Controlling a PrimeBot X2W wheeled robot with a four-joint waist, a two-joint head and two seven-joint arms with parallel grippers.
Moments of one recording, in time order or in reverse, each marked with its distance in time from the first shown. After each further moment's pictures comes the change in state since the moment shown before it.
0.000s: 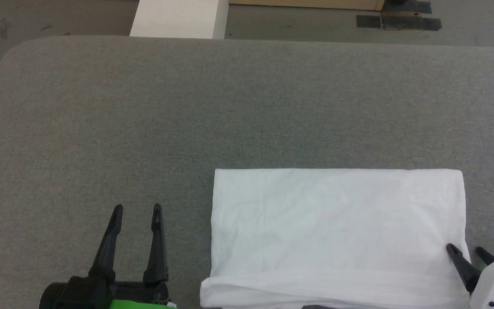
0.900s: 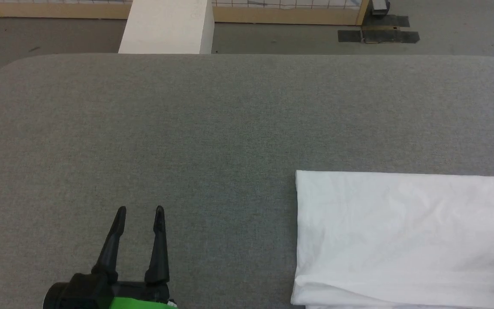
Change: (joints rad) left arm -0.017 -0.026 0.023 0.052 0.005 -0.045 0.000; right arm -0.111 -0.086 -0.248 0.187 -0.030 0.000 -0.050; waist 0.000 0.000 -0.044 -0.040
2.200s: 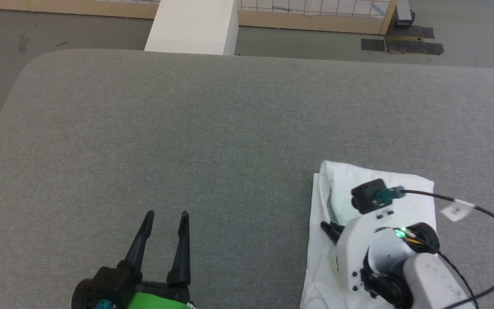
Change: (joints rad) left arm -0.035 -0.042 -0.036 0.109 -0.018 -0.063 0.000; right arm -0.174 0.268 0.685 -0.059 -0.099 0.000 0.163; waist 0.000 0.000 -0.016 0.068
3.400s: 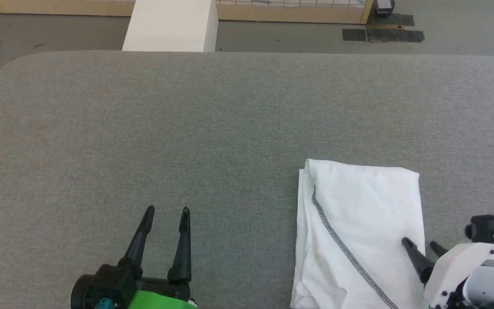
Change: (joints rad) left arm -0.010 -0.004 0.003 -0.013 0.024 -0.004 0.000; right arm 0.218 -0.013 -0.401 -0.117 0.053 0.000 -0.060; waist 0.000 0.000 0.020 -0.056
